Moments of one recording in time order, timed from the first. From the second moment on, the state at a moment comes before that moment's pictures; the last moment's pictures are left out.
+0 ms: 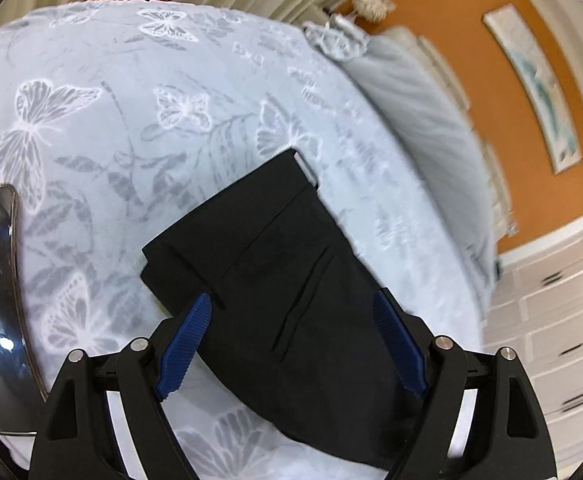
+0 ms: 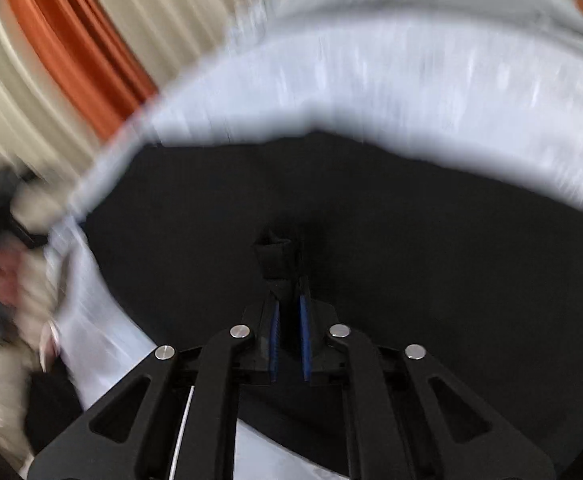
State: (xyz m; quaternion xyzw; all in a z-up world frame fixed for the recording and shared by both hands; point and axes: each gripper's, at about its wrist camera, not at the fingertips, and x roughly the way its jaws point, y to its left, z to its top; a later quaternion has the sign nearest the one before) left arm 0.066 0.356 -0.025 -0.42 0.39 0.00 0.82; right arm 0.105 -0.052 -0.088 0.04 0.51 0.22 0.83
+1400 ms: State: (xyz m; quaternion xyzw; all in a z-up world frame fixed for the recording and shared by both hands) left arm 0.008 -0.033 0.000 -0.06 0.41 -0.30 0.86; right arm 0.046 -0.262 -0.030 0.20 0.43 0.12 0.87
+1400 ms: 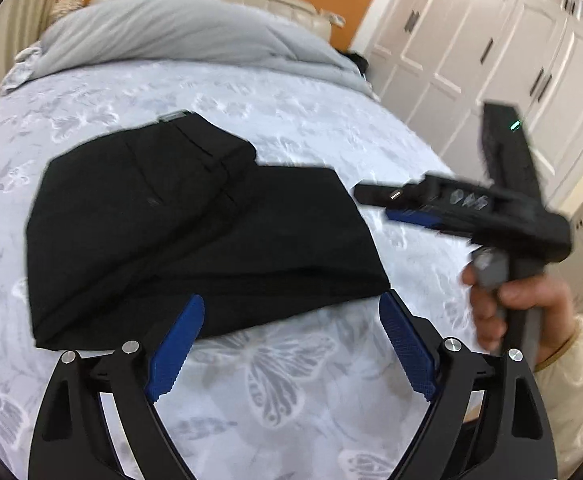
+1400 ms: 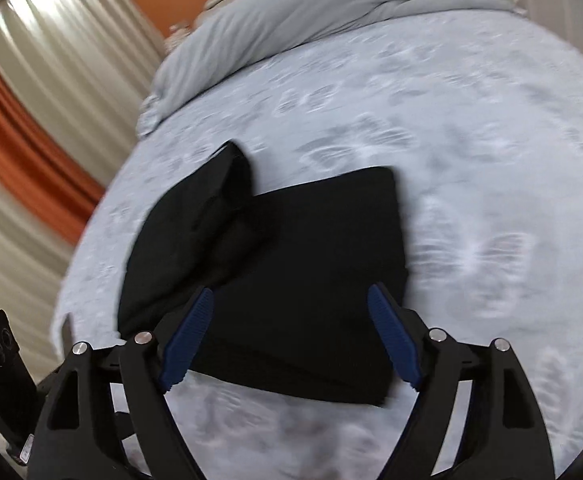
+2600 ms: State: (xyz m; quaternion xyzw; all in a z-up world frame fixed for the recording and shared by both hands) left arm 0.059 0.056 -0.018 -0.17 0.48 -0.14 0.85; right arm 0.004 -0.292 -0.045 0.23 0.43 0.03 0.87
